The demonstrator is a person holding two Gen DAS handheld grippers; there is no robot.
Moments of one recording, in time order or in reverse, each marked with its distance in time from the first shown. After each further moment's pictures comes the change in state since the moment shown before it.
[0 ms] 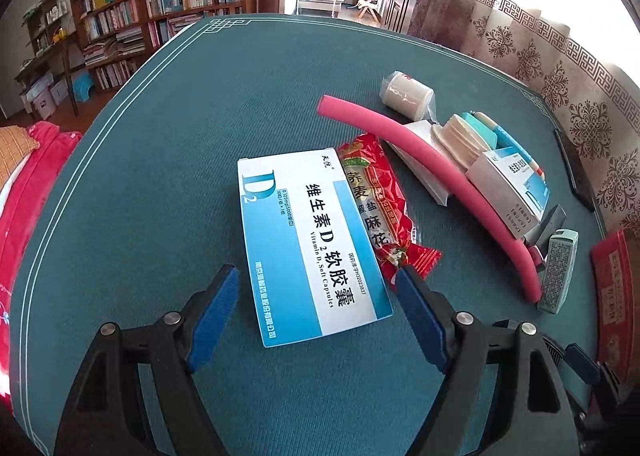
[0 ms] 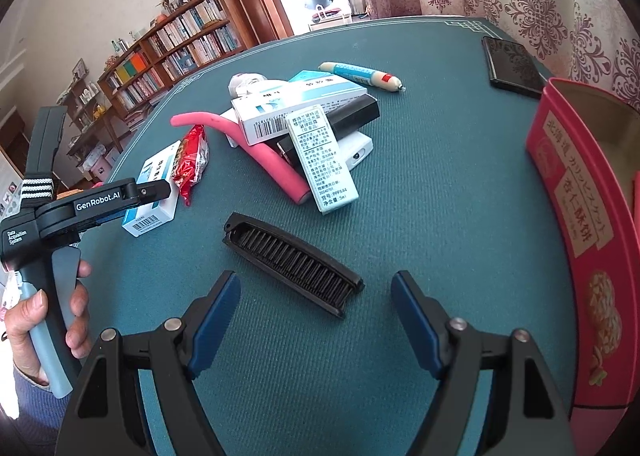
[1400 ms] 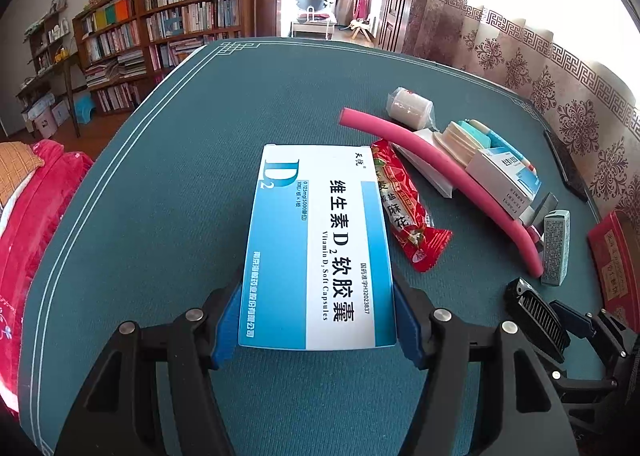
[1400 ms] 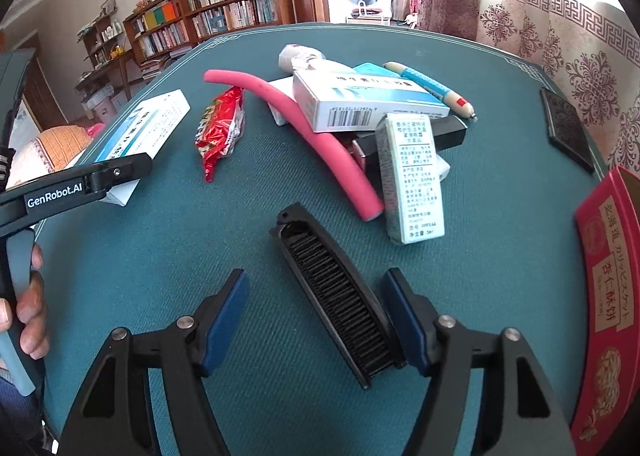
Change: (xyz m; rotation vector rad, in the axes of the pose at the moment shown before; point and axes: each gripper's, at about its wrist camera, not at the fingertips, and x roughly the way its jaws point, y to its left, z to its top) left arm -0.019 0.018 -0.019 0.045 -0.086 0.001; right arm 0.026 0.052 0.004 -0.245 0.028 -0.044
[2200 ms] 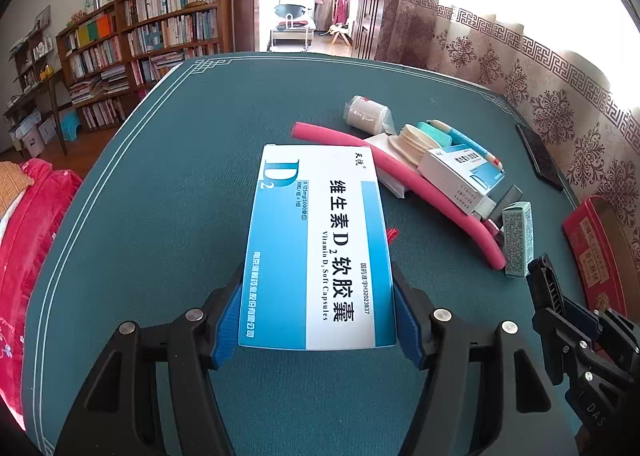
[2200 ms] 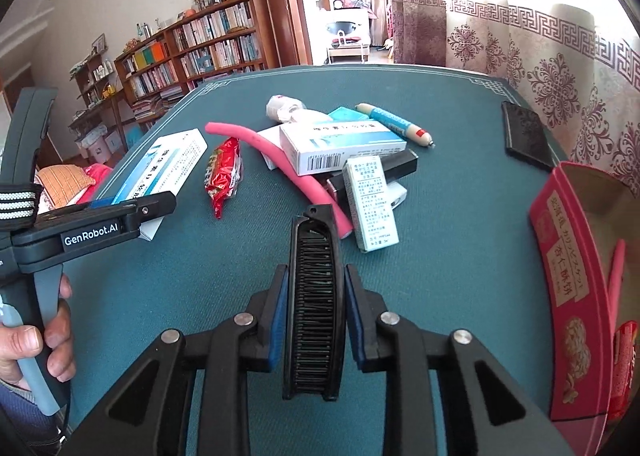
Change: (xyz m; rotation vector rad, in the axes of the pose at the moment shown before) left arm -0.026 -0.035 -0.001 0.071 -0.034 -0.055; right arm -0.060 -0.015 -0.006 0.108 -0.154 -0.046
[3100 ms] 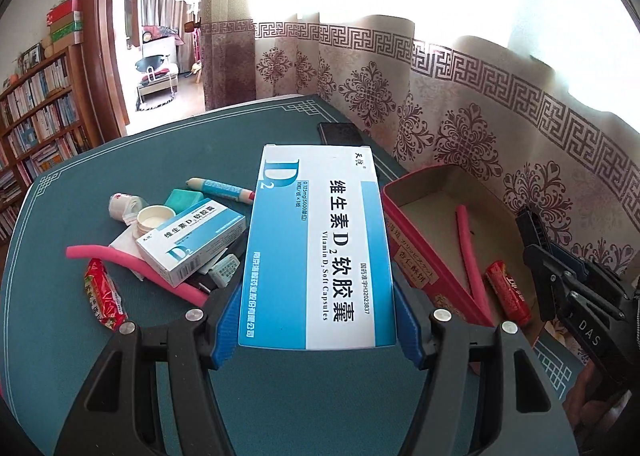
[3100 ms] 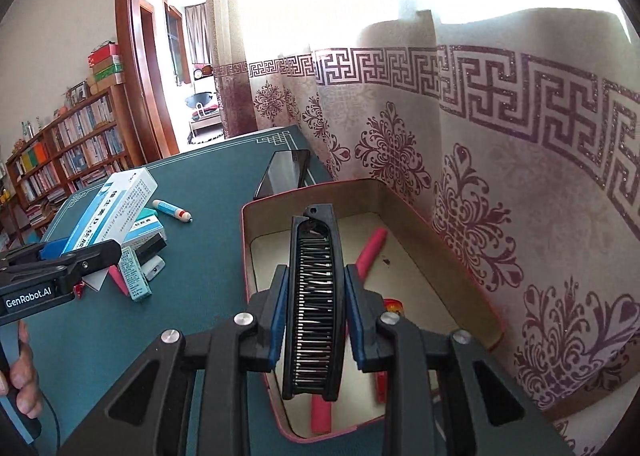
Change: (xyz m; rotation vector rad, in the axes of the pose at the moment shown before) left arm -0.047 -0.205 0.017 0.362 -0.075 -0.348; right arm -0.124 -0.155 -0.028 0.285 -0.202 -0.407
